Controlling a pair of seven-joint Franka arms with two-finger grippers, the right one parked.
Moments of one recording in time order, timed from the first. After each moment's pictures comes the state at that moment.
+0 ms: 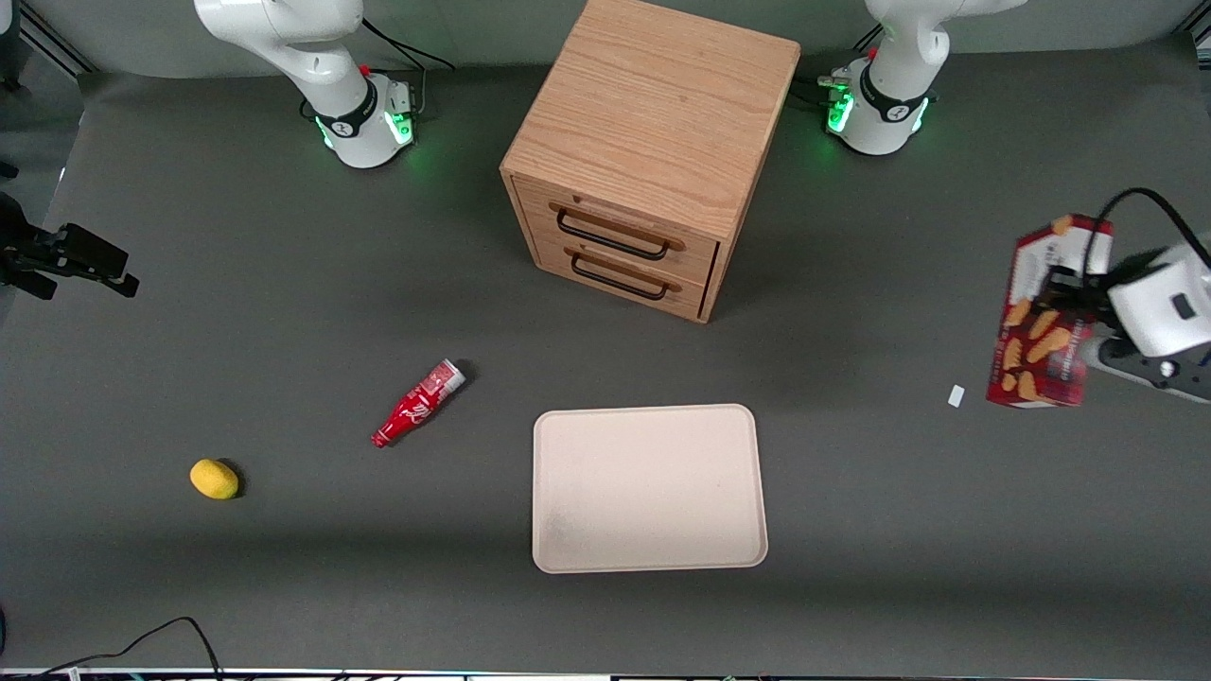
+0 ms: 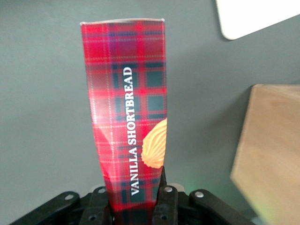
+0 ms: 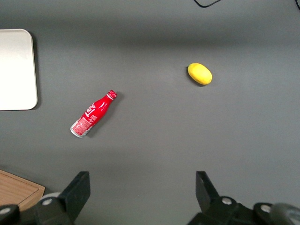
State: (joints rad) arm 0.09 0.27 -0.17 -1.34 -0.02 1.34 0.19
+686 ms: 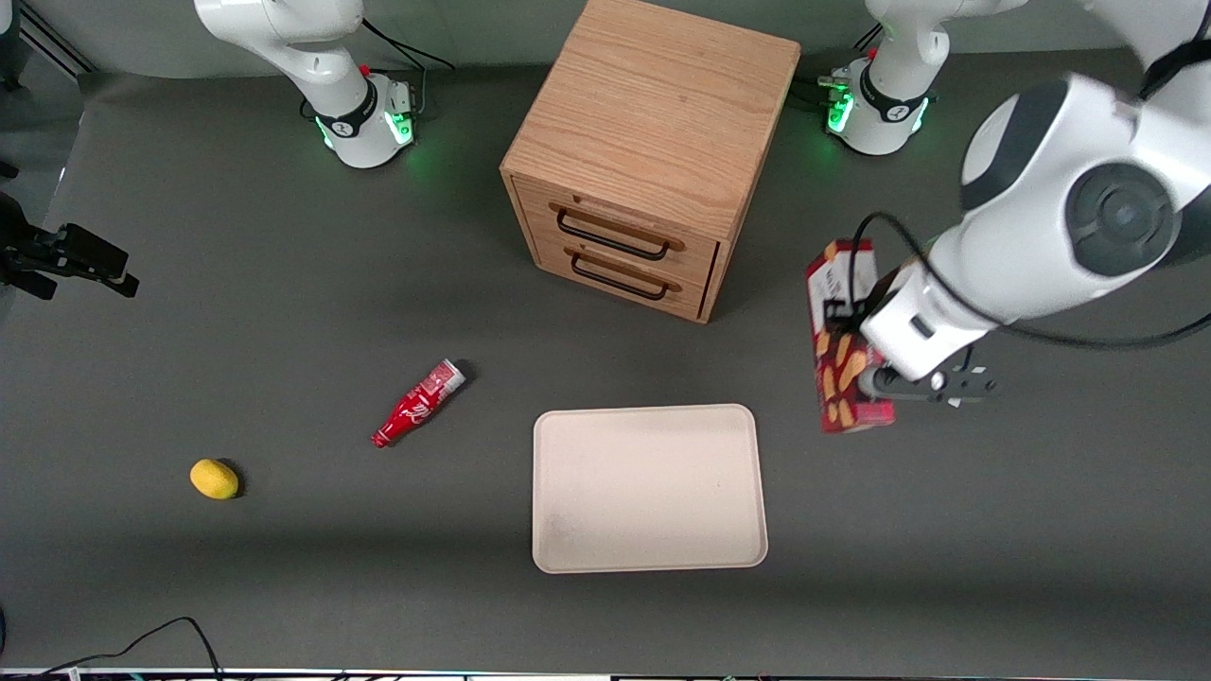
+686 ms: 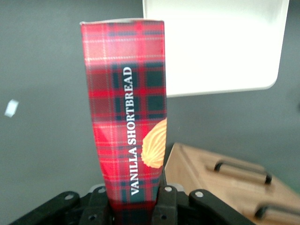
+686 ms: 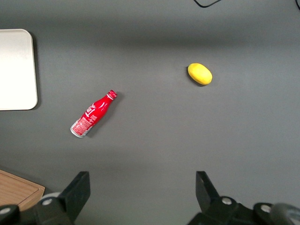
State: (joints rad) arm 0.07 0.42 -0.52 -1.35 0.02 1.66 -0.40
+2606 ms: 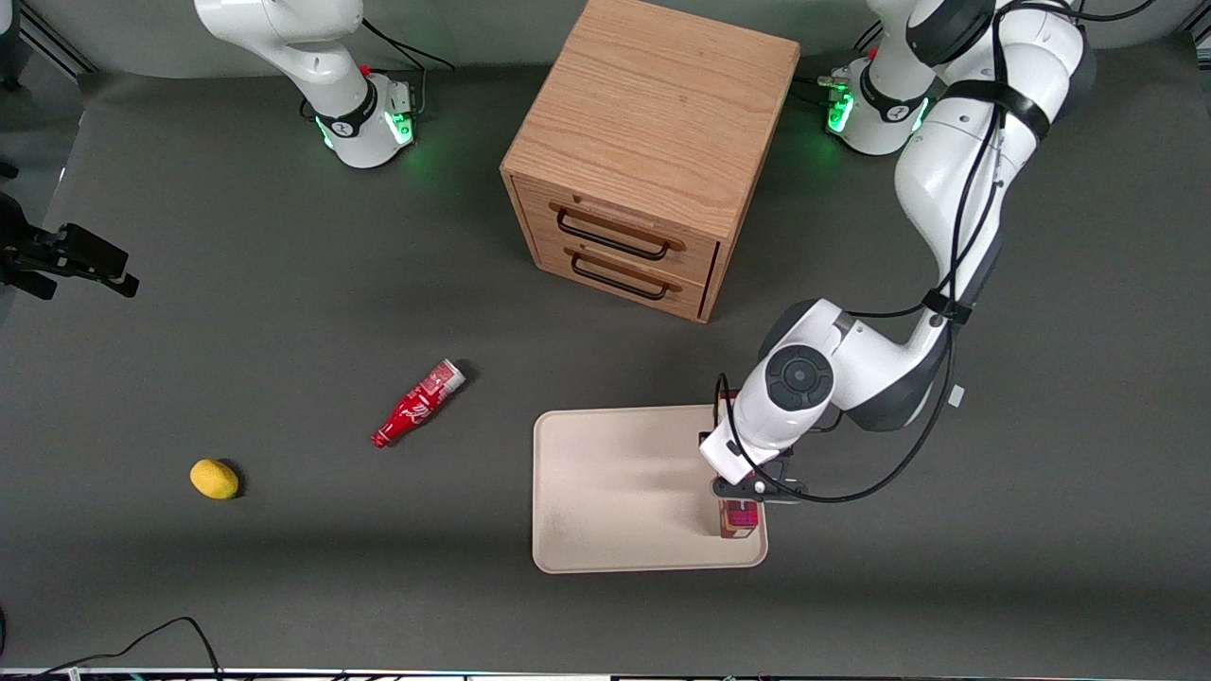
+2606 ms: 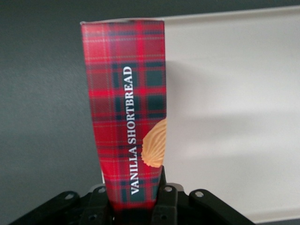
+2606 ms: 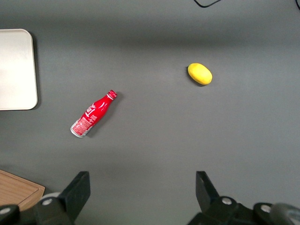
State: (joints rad) arm -0.09 0.89 -0.51 -1.31 0.46 2.19 -0.63
